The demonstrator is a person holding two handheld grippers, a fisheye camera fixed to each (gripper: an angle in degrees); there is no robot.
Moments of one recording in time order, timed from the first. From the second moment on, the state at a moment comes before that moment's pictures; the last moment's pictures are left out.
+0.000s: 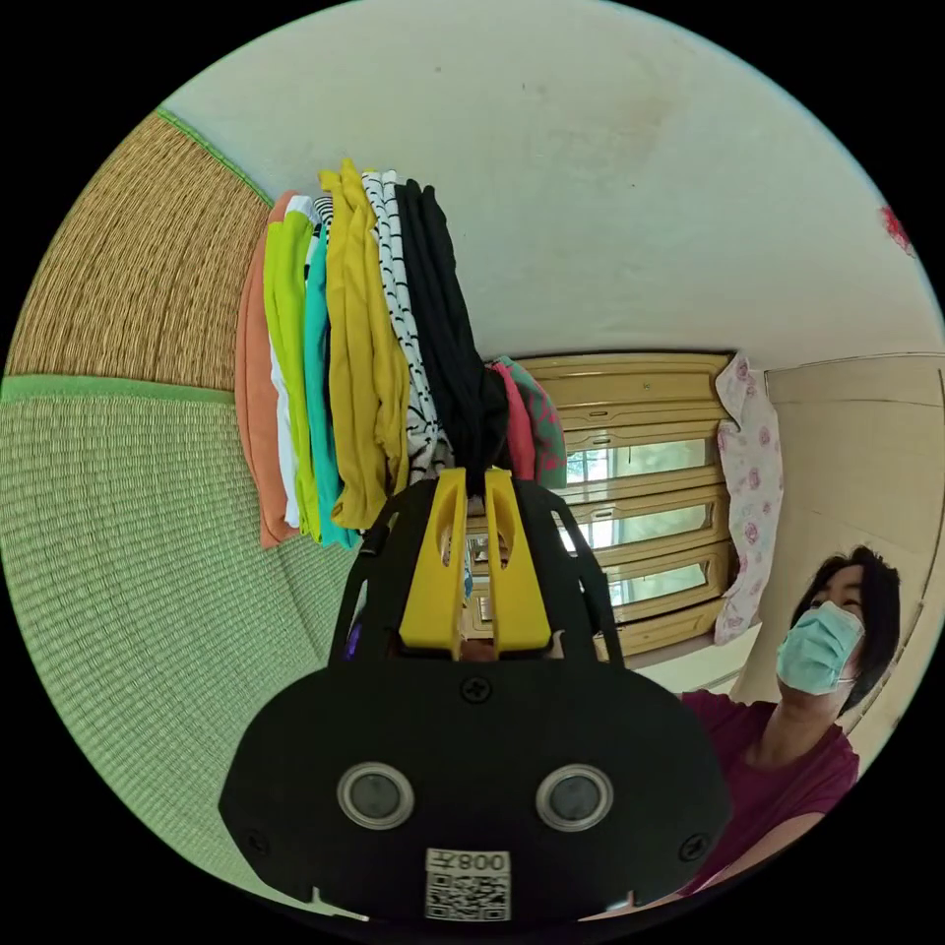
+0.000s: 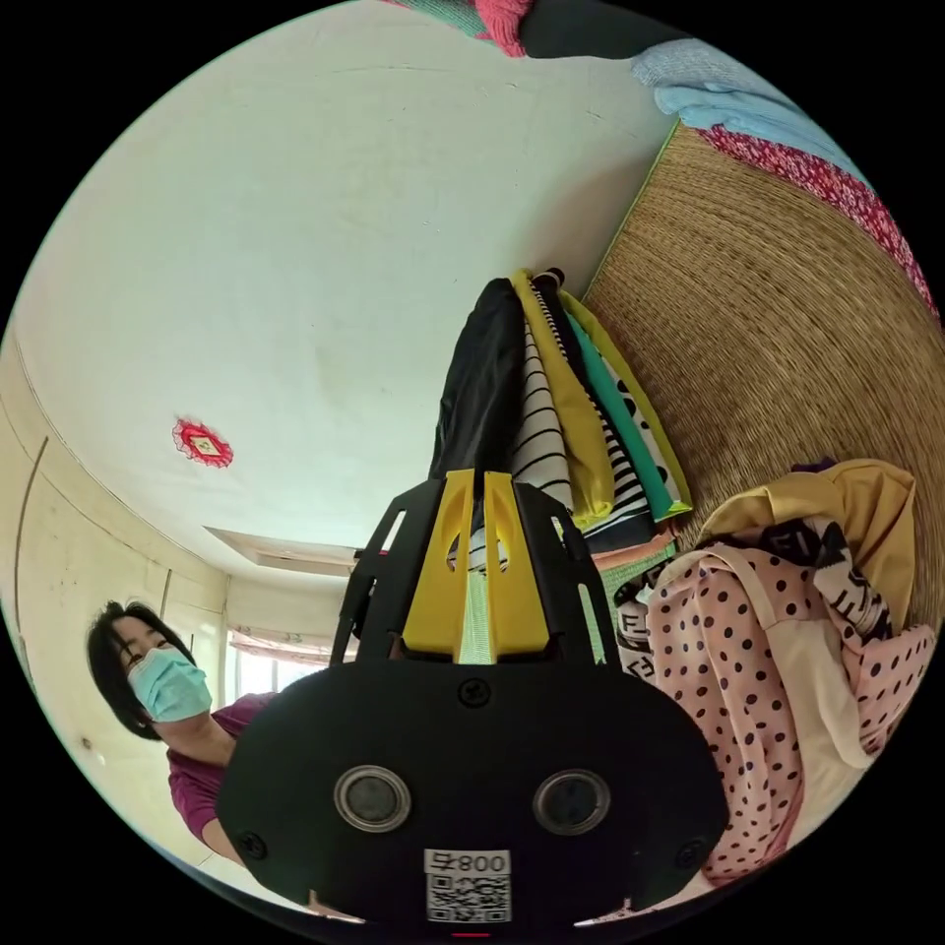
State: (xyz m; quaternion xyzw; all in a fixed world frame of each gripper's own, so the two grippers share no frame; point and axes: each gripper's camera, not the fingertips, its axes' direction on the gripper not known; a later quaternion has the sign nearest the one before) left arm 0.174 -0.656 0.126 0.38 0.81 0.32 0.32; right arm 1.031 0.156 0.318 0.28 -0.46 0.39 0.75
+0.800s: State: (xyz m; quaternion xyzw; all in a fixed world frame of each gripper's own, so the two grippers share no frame) left arm 0.210 -0.680 0.260 0.44 0.77 0.32 0.32; right arm 0.988 0.158 0.275 0.34 -0.33 0.38 0.79
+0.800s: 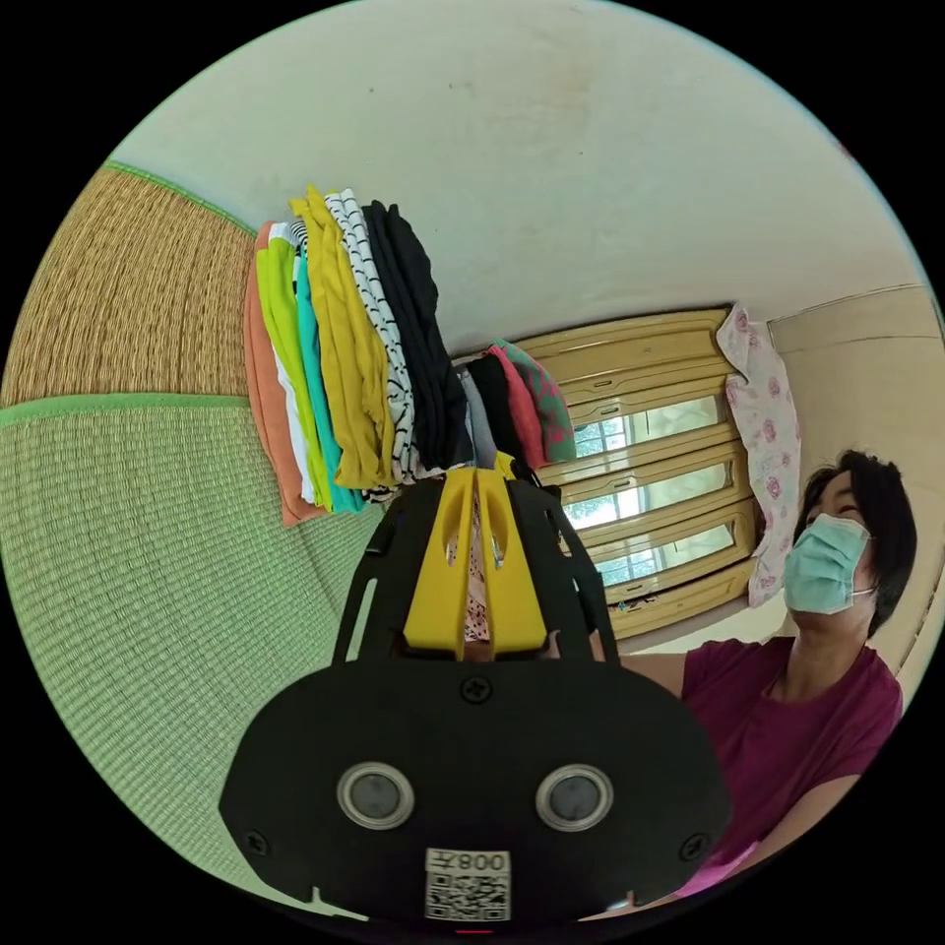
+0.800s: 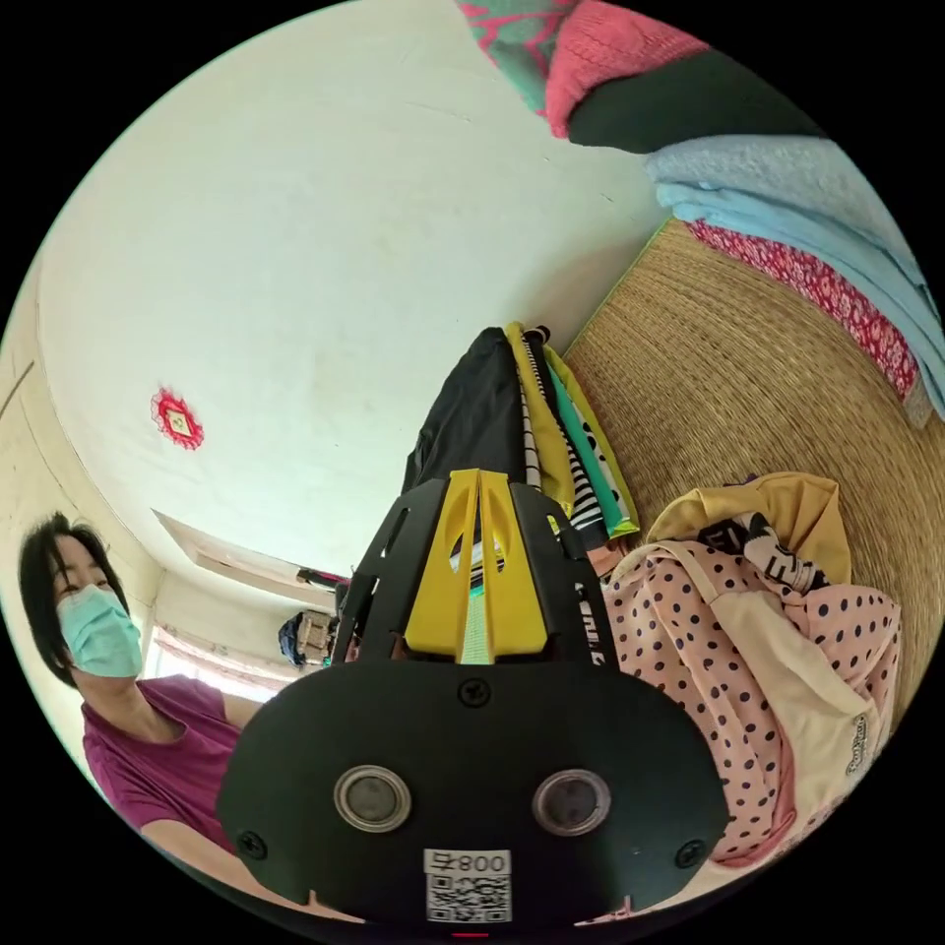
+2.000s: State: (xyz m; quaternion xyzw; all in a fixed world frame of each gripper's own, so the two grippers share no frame) left arm 0.220 -0.387 0.736 0.41 0.58 0.52 0.48; right arm 0.457 0.247 0.368 0.21 -0.21 0.30 0.91
